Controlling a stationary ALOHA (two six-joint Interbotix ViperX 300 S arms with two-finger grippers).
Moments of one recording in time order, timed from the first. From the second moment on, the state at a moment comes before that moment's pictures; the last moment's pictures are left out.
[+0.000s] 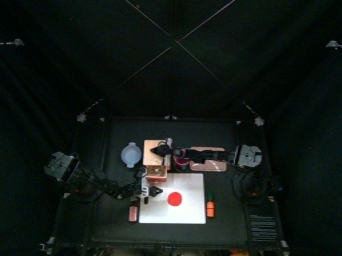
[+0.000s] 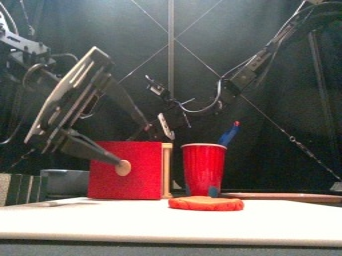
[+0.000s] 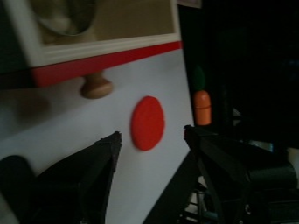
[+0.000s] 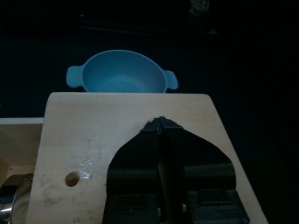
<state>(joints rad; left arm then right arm) -0.36 0.00 0.92 -0.97 -0.60 -0.62 -0.33 0.38 0.33 -0.32 -0.39 0.00</state>
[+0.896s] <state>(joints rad) -0.26 -0.13 1.02 -0.35 -1.14 0.00 -0.31 0.37 0.31 -0.32 -0.32 0.00</state>
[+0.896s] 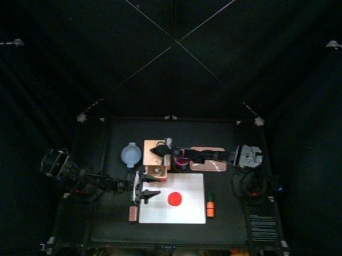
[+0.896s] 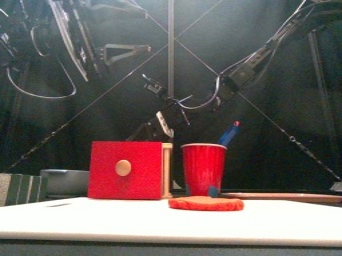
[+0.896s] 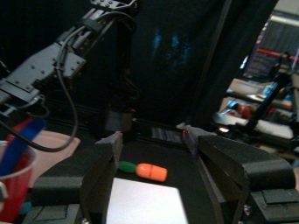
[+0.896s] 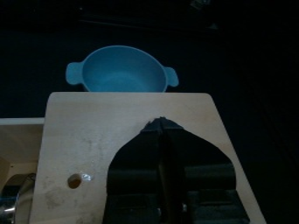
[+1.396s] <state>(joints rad) -0.18 -0.20 1.08 -0.37 -1.14 0.10 -0.25 0.21 0.35 -0.26 -0.22 0.01</state>
